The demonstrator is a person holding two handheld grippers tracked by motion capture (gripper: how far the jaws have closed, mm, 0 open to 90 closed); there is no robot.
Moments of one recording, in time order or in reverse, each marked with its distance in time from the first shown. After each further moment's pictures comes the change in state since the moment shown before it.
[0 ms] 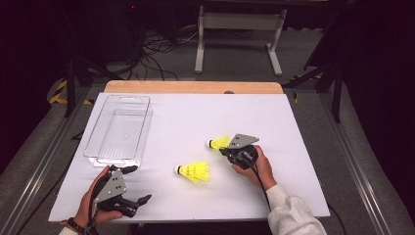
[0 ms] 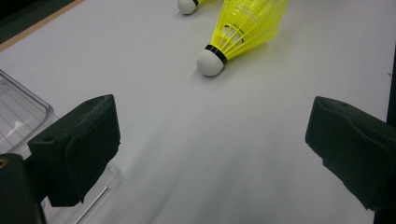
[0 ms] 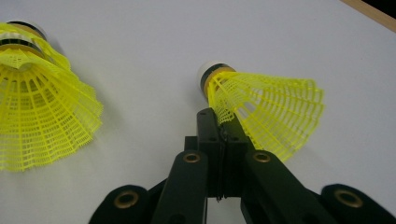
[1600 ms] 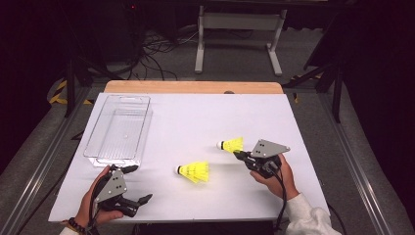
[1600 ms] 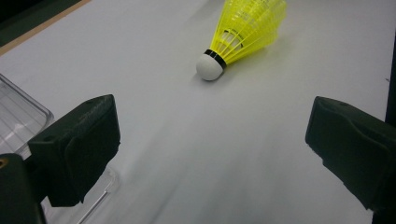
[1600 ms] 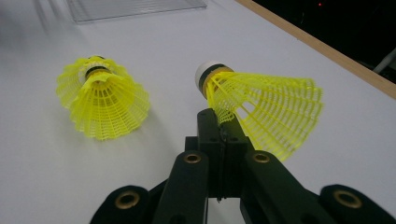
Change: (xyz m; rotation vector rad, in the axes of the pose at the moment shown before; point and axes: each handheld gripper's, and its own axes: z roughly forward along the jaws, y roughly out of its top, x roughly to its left) left arm -0.001 0.002 0.000 -0.010 0.001 0.002; right arm 0.005 -0.008 -0.078 -0.134 0.009 -0.033
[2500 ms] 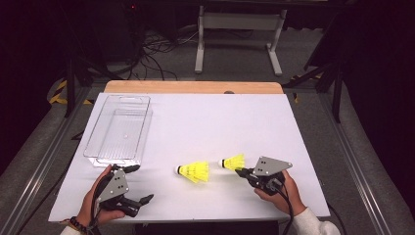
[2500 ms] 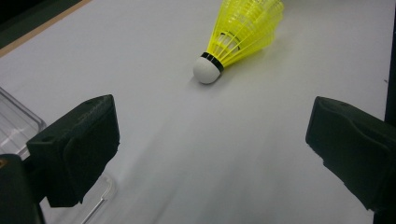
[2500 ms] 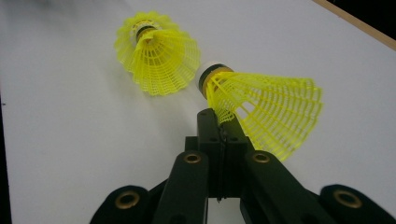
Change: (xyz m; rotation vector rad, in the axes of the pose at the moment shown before) left arm -0.001 0.003 0.004 0.005 -0.009 0.016; right arm 0.027 -0.022 -0.015 0.053 0.079 -0.039
